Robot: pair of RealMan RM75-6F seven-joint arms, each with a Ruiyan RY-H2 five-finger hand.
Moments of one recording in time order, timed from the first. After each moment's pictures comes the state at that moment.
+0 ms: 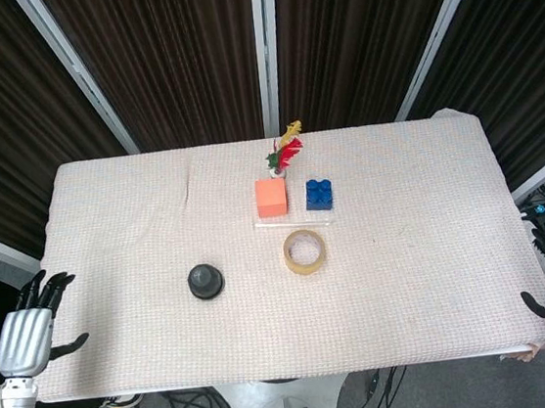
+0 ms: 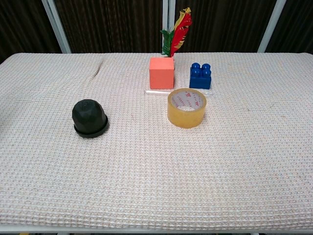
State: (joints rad) left arm -0.13 -1.19 -0.04 -1.66 1.49 1.44 0.11; right arm 0.03 -1.03 0.05 -1.60 -1.49 1.47 0.11
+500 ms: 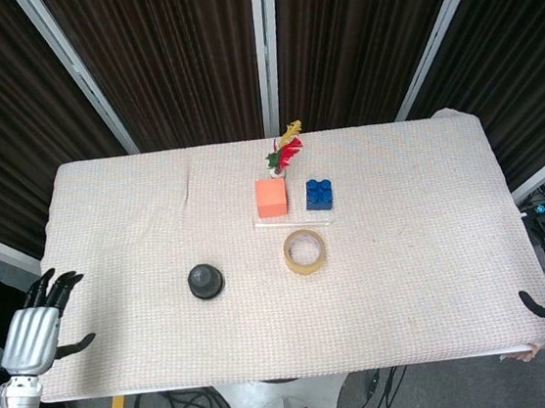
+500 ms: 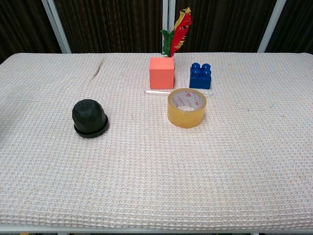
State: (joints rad) left arm -0.15 -1.18 -0.03 -1.68 1.51 1.41 0.08; right arm 0.03 -1.03 0.05 -1.61 -1.49 1.47 0.10
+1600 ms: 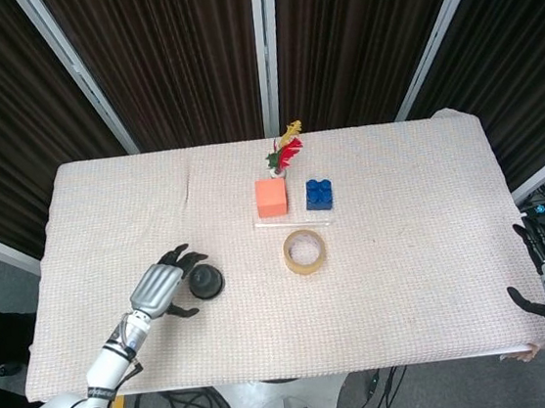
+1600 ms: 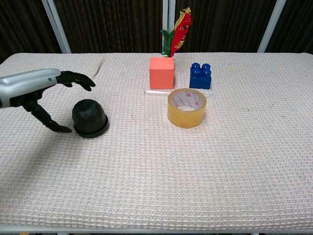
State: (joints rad) left arm -0.55 -1.50 -0.13 -1.48 1.38 0.92 0.02; right arm 0.07 -1.02 0.05 -1.67 -1.49 1.44 0.01
